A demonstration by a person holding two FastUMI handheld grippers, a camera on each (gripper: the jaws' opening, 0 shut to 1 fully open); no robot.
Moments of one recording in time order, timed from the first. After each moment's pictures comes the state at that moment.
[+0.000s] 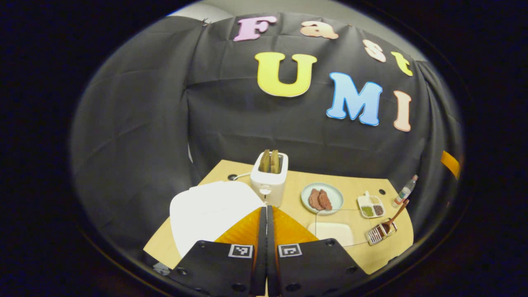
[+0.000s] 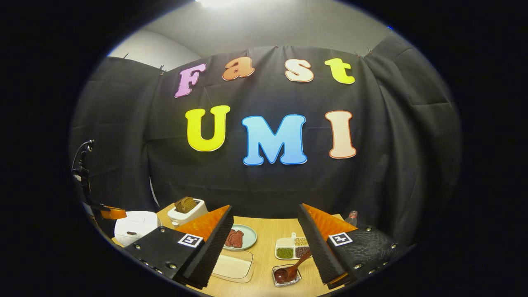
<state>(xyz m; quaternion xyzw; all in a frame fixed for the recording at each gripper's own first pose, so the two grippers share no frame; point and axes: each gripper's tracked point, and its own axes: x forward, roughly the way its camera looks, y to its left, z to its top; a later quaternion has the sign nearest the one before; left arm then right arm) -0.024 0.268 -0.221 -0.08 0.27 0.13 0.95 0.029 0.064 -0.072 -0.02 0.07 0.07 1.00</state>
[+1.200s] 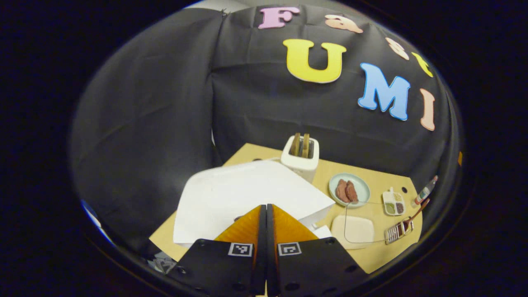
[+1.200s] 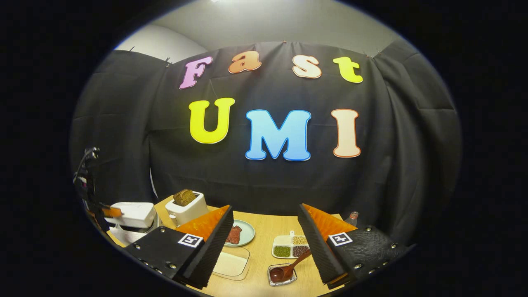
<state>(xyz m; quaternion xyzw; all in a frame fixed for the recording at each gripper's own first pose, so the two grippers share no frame) -0.020 0.314 -0.223 -0.05 0.26 0.21 0.94 0.037 0.070 -0.079 -0.05 0.08 0.08 0.99</state>
